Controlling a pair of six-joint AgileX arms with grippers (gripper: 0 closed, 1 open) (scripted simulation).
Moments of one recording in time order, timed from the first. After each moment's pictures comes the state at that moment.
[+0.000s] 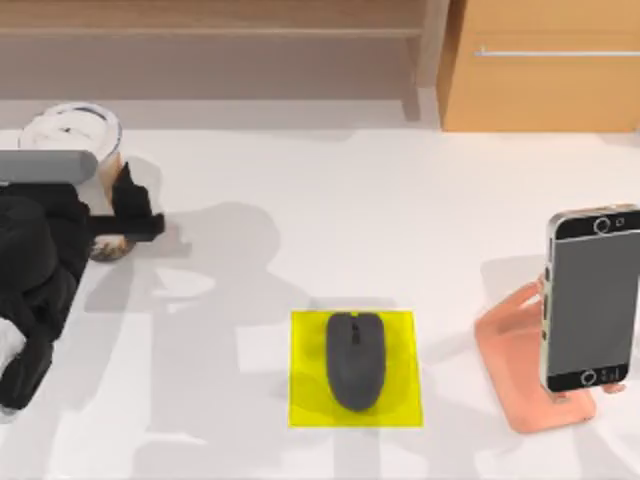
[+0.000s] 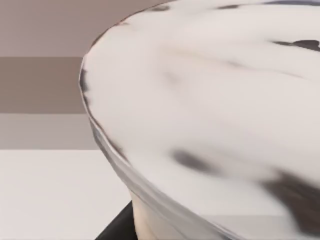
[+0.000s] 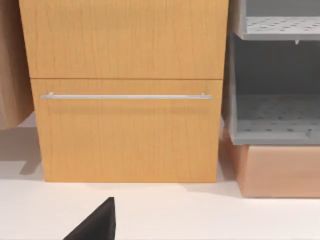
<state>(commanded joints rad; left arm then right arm) -0.19 1.91 0.43 1.28 -0.13 -0.02 0.00 0.00 0.00 0.00 0.00 0.00</state>
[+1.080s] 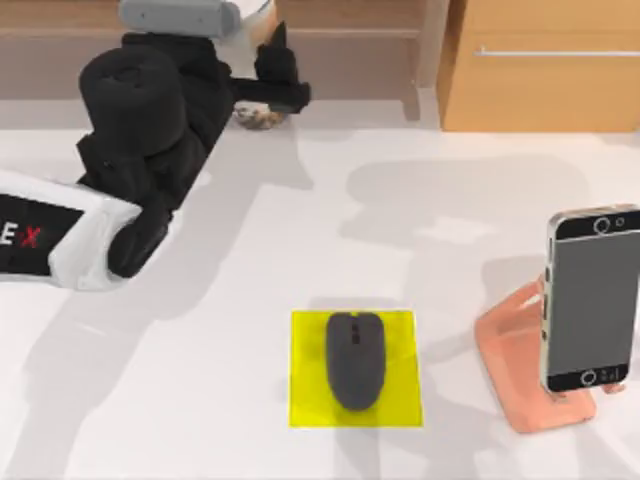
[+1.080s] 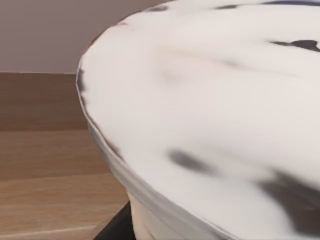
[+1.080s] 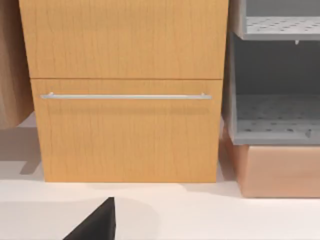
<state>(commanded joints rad) -0.46 1.83 0.87 0.94 -0.12 -0.11 0.00 0.00 0.00 0.00 0.00 0.00</state>
